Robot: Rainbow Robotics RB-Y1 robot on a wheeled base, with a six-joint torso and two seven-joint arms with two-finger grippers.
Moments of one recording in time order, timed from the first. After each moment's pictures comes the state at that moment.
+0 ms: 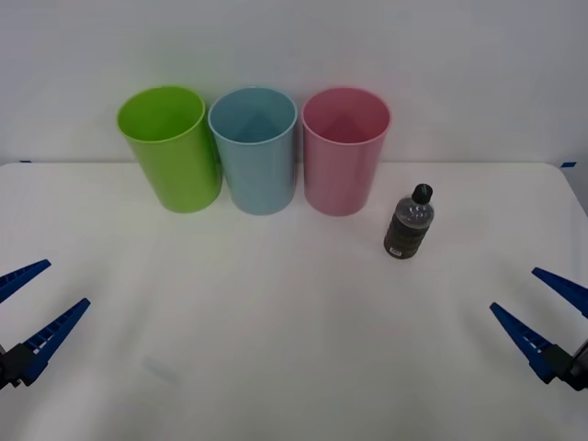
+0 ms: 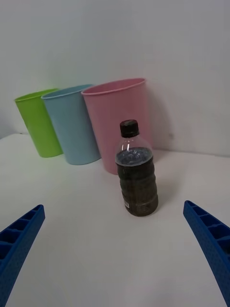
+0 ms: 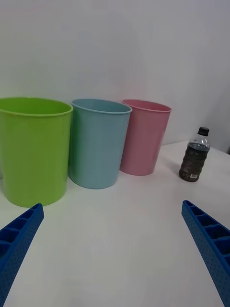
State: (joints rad) right arm 0.36 -0.38 -0.41 -1.65 0.99 -1.09 0.09; left arm 0.35 0.40 0.52 -1.66 -0.96 -1.22 0.00
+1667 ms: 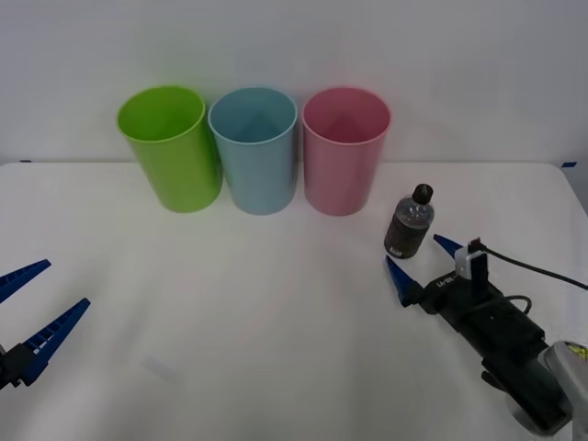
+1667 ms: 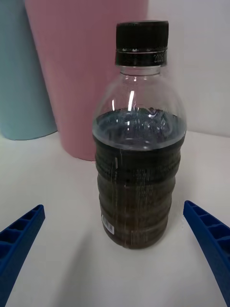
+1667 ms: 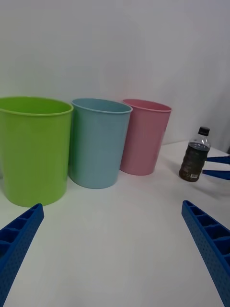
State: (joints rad) right arm 0.00 -0.27 -0.01 -1.37 1.09 -0.49 0.34; left arm 0.35 0.40 0.52 -1.66 -0.96 -1.22 0.00
